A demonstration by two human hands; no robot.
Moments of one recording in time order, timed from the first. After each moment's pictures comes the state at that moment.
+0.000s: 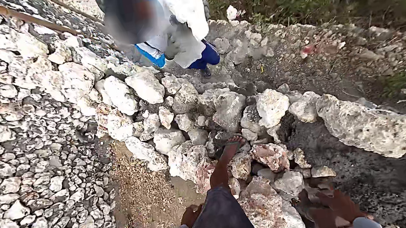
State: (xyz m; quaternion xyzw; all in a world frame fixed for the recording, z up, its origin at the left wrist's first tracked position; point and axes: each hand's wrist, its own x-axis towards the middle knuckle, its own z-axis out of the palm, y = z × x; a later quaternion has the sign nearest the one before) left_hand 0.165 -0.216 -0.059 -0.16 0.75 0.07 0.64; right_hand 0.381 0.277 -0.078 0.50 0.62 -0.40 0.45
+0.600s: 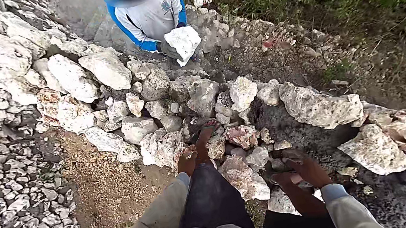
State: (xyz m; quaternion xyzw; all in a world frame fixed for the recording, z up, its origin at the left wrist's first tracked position) left_hand 0.095 -0.117 -0.090 -0.18 0.79 0.24 0.54; right_hand 0.315 0.257 0.030 0.46 0.70 -0.40 0.38
